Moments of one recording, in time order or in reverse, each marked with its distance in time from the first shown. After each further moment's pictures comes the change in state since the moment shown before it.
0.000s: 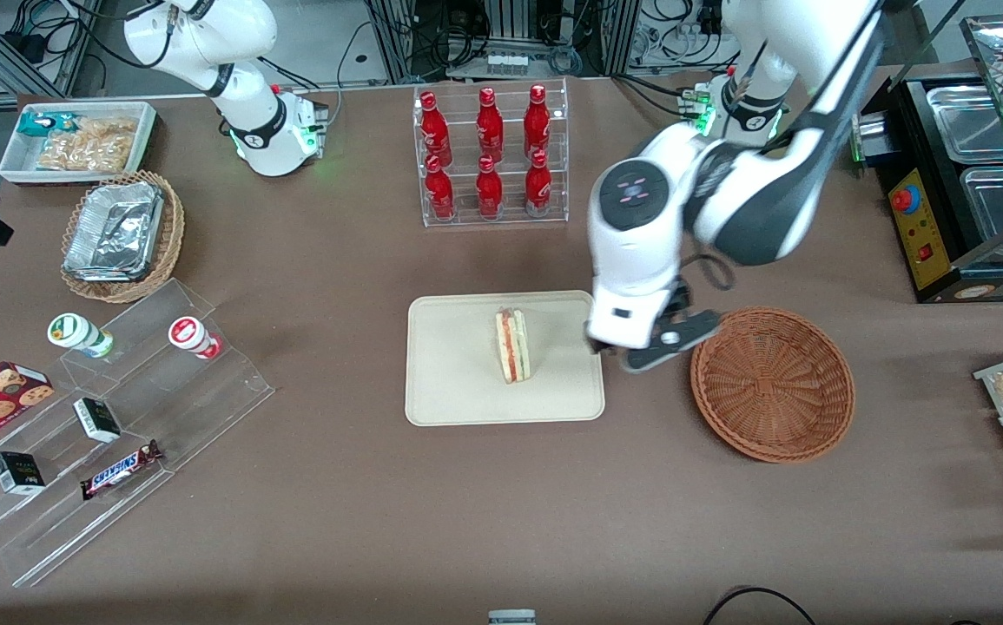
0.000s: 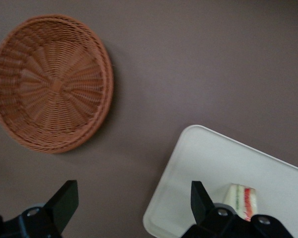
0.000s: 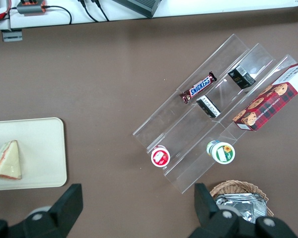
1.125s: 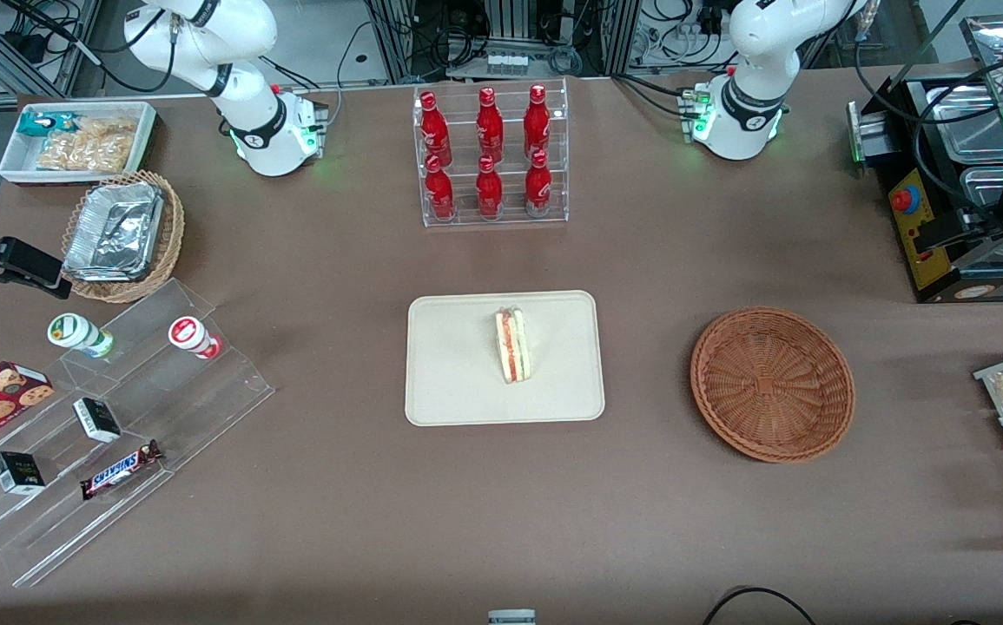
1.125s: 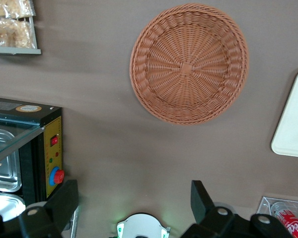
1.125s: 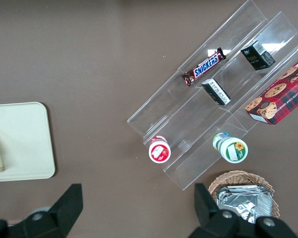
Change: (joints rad) arm 0.643 -0.317 0.018 -0.018 -0.325 -0.362 1.029
